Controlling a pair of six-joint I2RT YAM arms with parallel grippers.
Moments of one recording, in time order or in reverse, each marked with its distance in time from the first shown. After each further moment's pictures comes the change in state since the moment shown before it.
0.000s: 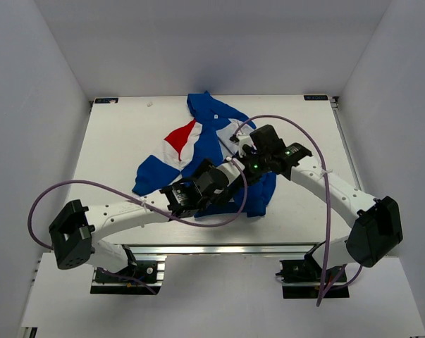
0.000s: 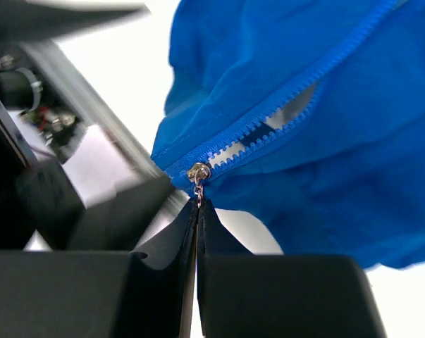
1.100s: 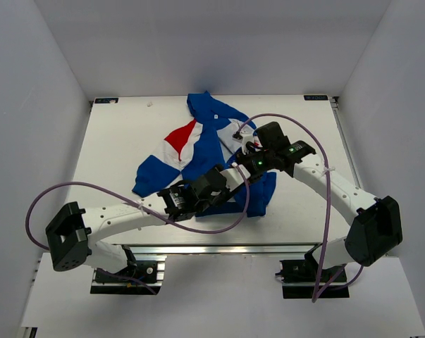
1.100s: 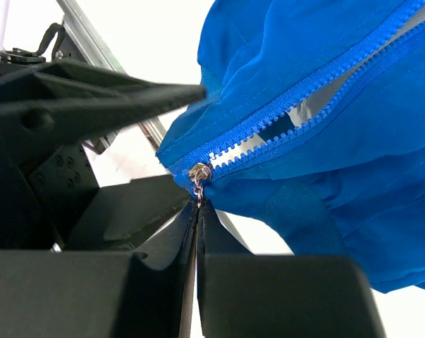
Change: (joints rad) left arm -0.029 -0.048 -0.052 0.138 0.150 0.156; right arm -0.060 0.015 0.000 0.015 -0.184 -0.003
